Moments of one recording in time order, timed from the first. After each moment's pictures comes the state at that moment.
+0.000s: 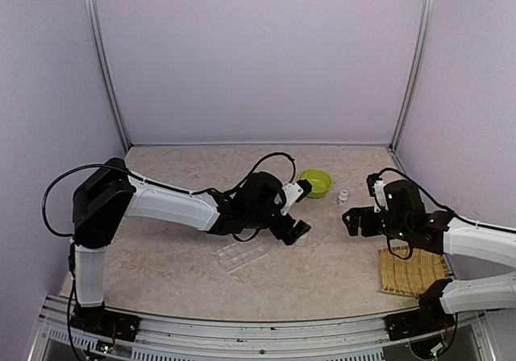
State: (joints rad) left arm -1.03 2.06 1.35 0.16 -0.03 0.07; right arm 0.58 1.01 0.48 -0.10 0.18 0.36
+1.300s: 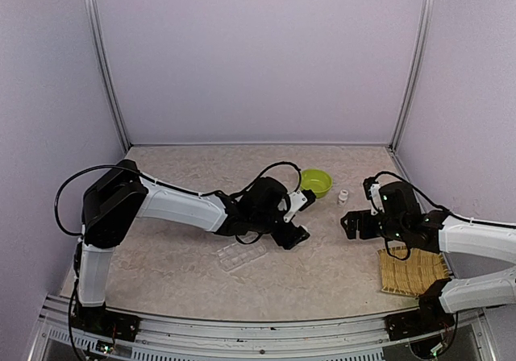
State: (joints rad) left arm -1.03 2.14 1.40 0.10 0.05 0.08; right arm 0.58 1.06 0.48 -0.10 0.17 0.36
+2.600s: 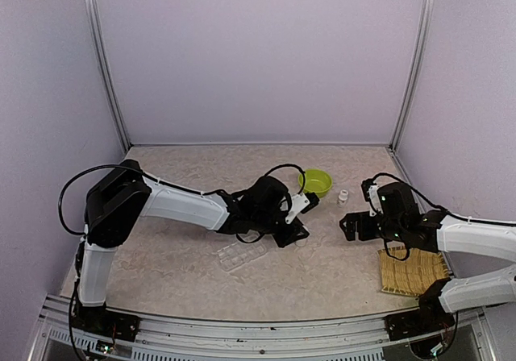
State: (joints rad) left arm -1.02 2.16 1.43 0.07 0.17 0.09; right arm 0.58 1.09 0.48 -0.10 0.16 0.36
